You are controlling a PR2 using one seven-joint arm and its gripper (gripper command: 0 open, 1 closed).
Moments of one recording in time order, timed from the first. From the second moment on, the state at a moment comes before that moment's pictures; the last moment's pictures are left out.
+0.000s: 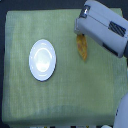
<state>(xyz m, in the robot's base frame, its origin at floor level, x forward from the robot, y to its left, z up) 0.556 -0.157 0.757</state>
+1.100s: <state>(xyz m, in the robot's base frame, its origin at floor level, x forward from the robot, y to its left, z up) 0.523 0.046 0.866</state>
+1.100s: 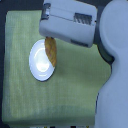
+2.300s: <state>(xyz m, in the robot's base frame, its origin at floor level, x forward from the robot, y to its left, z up) 0.477 0.139 0.815</state>
